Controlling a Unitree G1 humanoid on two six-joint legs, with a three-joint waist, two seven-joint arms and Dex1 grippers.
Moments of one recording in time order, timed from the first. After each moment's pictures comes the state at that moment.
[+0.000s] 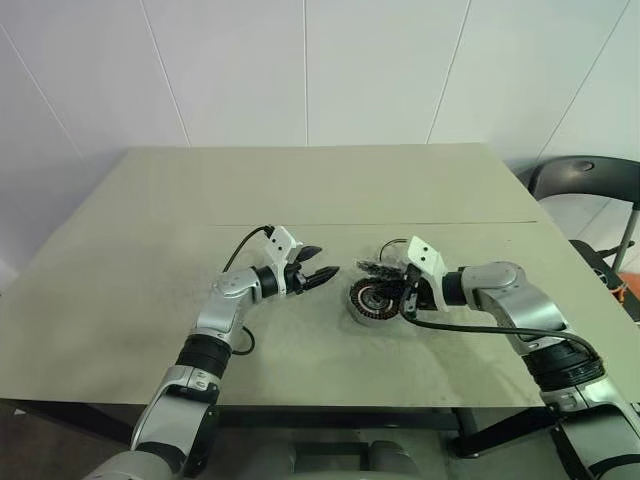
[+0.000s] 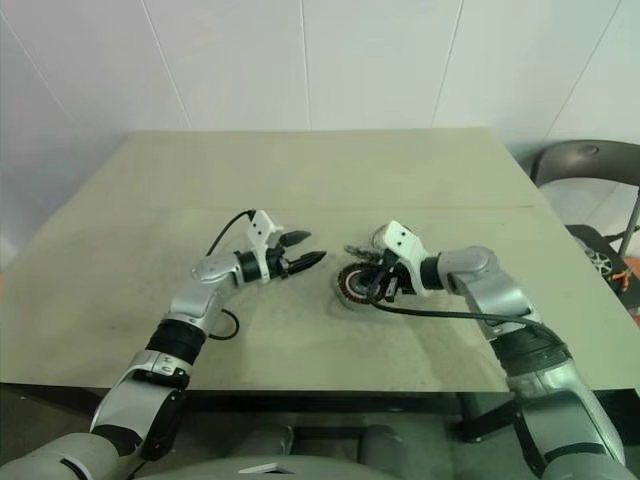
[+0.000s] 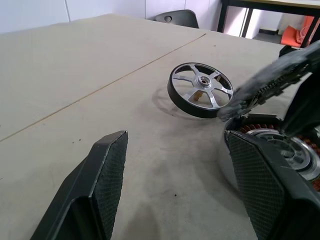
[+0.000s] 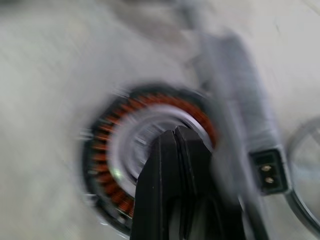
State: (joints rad) left arm -0.56 0.18 -0.10 0.53 -0.18 0.06 -0.86; right arm -0.47 -0.70 0.26 0.11 0.18 0.52 1.01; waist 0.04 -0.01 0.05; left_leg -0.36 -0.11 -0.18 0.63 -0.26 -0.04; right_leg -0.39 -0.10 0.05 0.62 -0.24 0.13
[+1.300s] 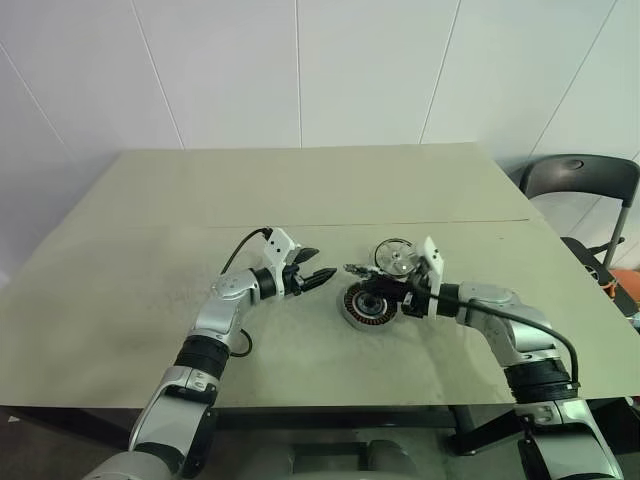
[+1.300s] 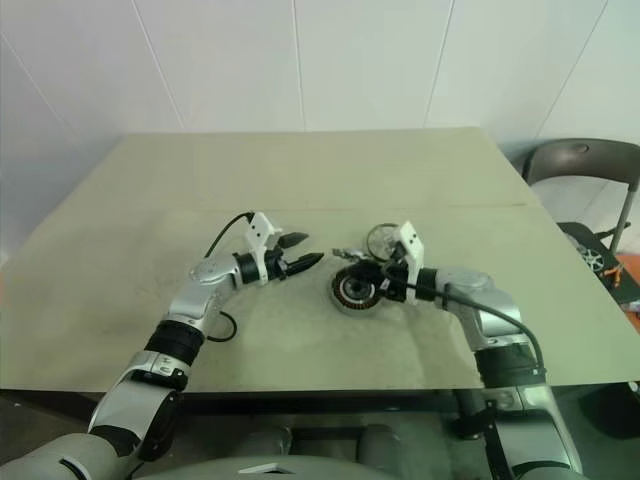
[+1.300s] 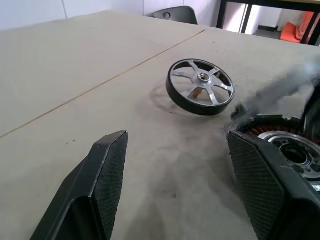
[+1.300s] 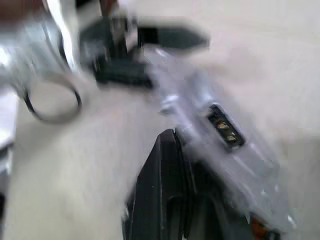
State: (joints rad) left arm -0.55 0.18 -0.10 0.55 -0.18 0.05 -0.85; right arm -0.39 -0.46 -0.01 0.13 0.46 0.63 1.03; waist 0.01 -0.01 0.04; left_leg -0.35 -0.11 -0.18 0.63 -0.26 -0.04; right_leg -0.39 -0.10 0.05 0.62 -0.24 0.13
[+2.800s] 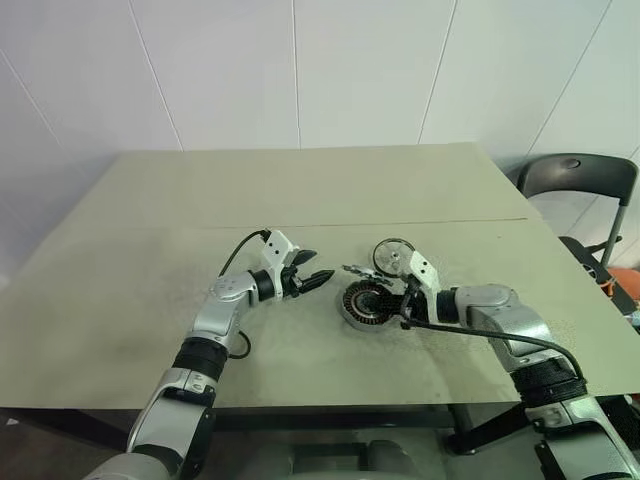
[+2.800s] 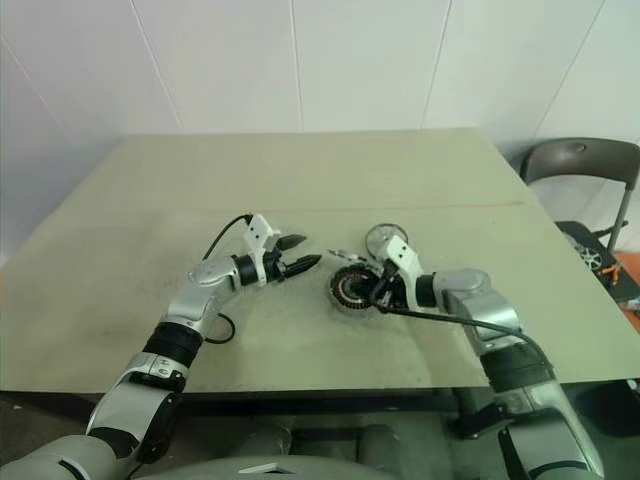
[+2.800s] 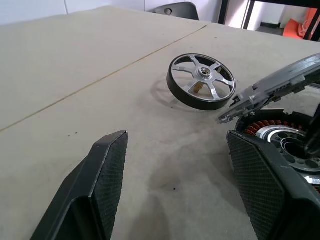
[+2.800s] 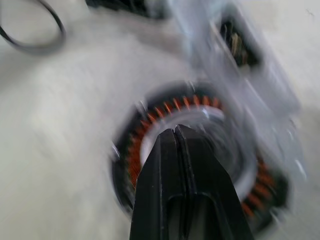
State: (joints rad) left arm -0.54 0.19 -0.11 0.54 -0.18 0.06 -0.85; right arm -0.38 -0.54 0.13 0.12 0.36 0.56 1.05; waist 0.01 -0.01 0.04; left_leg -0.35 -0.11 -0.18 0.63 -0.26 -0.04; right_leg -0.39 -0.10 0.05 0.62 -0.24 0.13
